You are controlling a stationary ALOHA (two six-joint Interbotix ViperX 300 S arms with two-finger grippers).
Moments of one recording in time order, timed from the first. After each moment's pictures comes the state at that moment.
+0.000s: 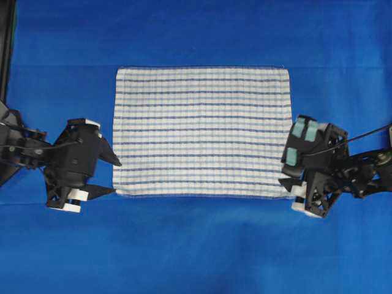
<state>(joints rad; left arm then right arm) -0.21 -0.44 1.07 -0.03 0.01 -0.03 0.33 -0.24 0.84 -0.62 0.54 1.14</state>
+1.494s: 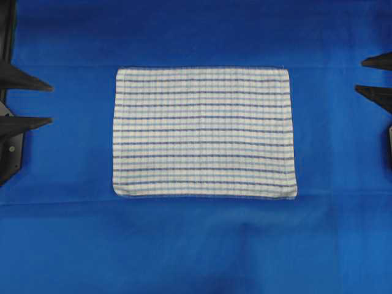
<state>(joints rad) 0.08 -1.30 1.18 -0.03 0.24 0.07 0.25 -1.16 1.09 -1.04 0.65 1.11</state>
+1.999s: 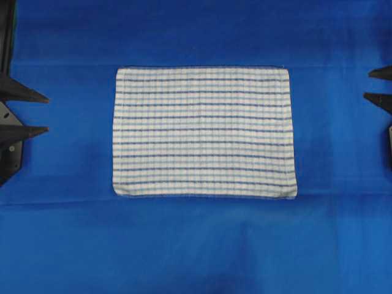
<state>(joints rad) 0.08 -1.42 1.32 -0.03 0.26 0.02 0.25 -1.33 1.28 -1.04 0.61 1.15</state>
